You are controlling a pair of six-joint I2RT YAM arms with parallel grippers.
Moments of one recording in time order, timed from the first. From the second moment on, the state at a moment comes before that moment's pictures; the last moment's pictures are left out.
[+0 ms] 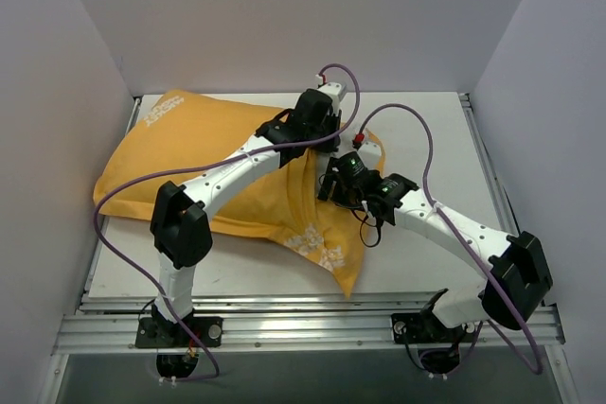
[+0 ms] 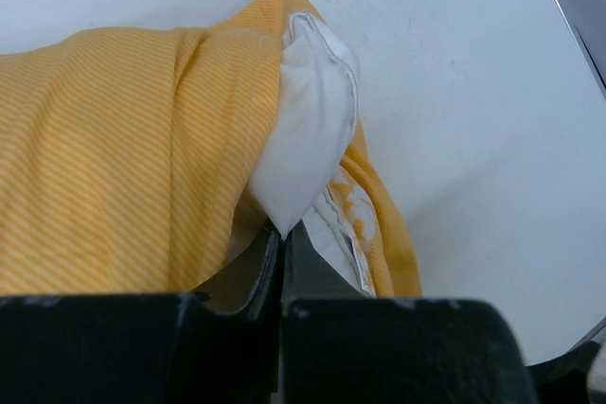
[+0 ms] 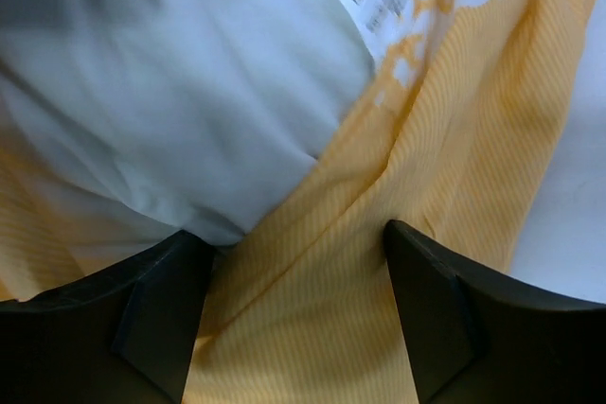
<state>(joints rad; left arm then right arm) -0.77 1.98 1.87 -0.44 -0.06 -0.36 0.73 1.38 1.06 -0.53 0.32 0.85</state>
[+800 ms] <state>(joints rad) -0.51 2.04 2.20 -0.86 0.26 -0.61 0.55 0.99 0.57 -0.29 0.16 1.01</state>
